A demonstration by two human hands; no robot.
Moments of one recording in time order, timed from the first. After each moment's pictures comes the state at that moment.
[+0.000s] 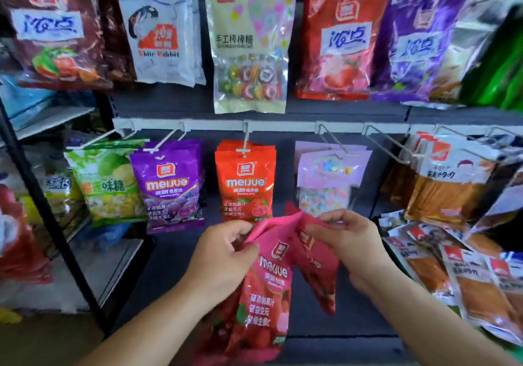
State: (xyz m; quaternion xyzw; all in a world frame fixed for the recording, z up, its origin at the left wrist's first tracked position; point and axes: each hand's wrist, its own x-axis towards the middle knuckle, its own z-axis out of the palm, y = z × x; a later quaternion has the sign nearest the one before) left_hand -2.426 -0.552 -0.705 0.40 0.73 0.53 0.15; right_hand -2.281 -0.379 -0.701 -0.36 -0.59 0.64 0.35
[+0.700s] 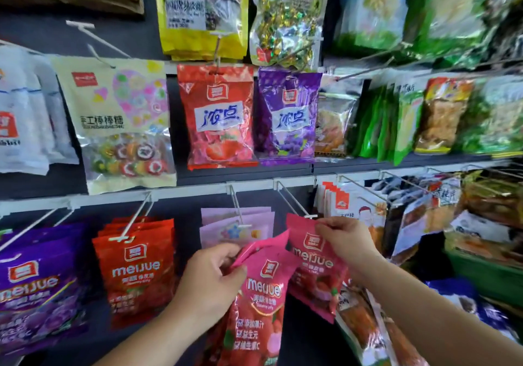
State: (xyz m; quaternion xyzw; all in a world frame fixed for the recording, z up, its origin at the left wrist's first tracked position) left_hand -2.356 -0.380 -0.635 0.48 0.69 0.52 0.16; right_hand -2.182 -0.183 -0.630 -0.44 -0.61 0.52 0.41
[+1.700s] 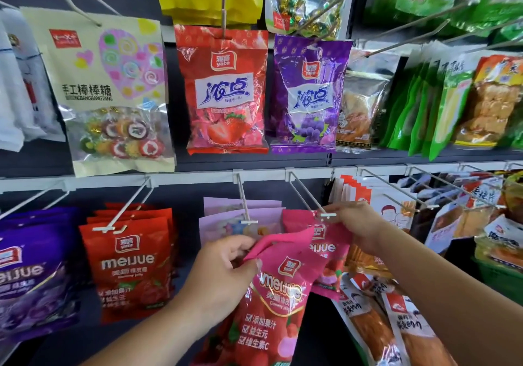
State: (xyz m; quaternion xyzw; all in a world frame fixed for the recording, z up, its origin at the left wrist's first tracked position) left_hand -2.364 -0.342 -0.650 0.46 0.66 0.55 0.22; right_hand -2.218 -0.089 -0.639 -0.42 -0.63 0.58 0.30
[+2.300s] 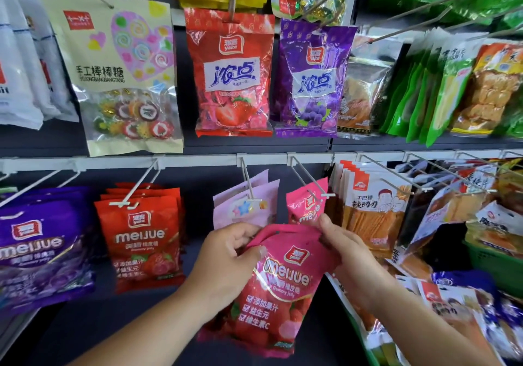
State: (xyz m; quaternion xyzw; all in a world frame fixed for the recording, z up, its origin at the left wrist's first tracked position) left_hand -2.353 -0.361 -0.660 0.44 0.66 0.57 0.22; right_hand -2.183 -0.213 -0.670 -0.27 -0.60 0.70 0.29
